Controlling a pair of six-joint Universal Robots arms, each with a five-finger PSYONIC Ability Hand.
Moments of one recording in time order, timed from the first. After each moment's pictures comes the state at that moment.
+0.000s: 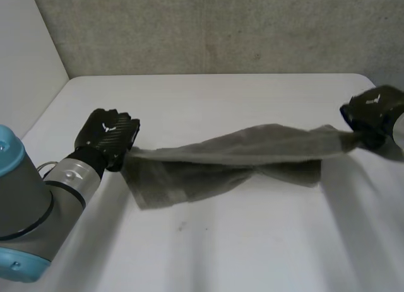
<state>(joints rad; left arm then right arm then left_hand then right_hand) 4.33 -1.76 -1.82 3.44 -1.46 3.59 1.68 -1.31 1.35 0.42 1.40 2.36 1.18 1.22 1.22 1.22 1.03 0.94 1.17 1.19 1.19 0.97</state>
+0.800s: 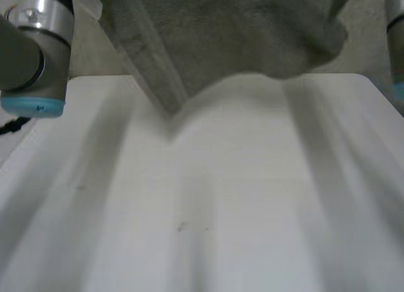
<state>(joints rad) 4.37 -2.00 -1.02 3.64 -1.54 3.30 1.80 -1.15 0.96 -0.46 1.48 2.53 1.18 1.22 1.22 1.22 1.03 0.94 1.17 1.19 1.19 0.98</state>
